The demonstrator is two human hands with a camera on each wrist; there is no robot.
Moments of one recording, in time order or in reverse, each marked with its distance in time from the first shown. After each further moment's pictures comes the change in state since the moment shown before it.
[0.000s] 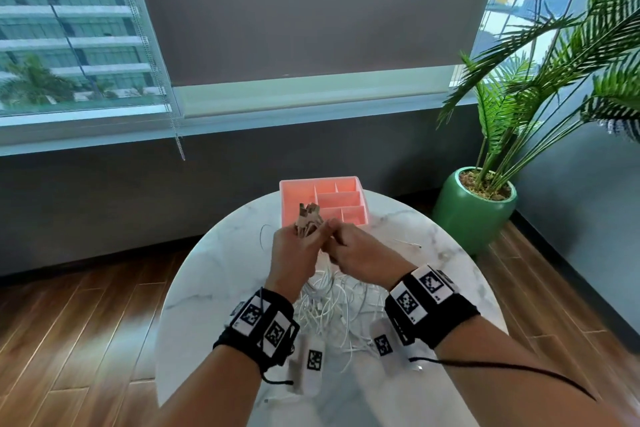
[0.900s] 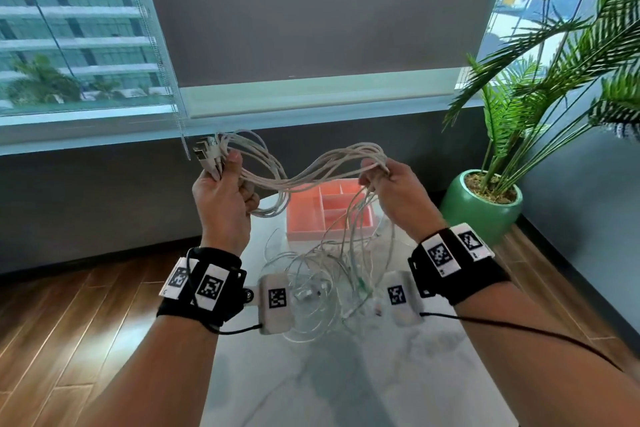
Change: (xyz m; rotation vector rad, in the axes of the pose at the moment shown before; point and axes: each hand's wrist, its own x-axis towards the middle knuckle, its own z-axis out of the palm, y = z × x) left_hand 0.037 0.077 -0.072 -0.527 0.234 0.286; right_hand 0.016 -0.024 -0.068 -0.030 0.569 -0.008
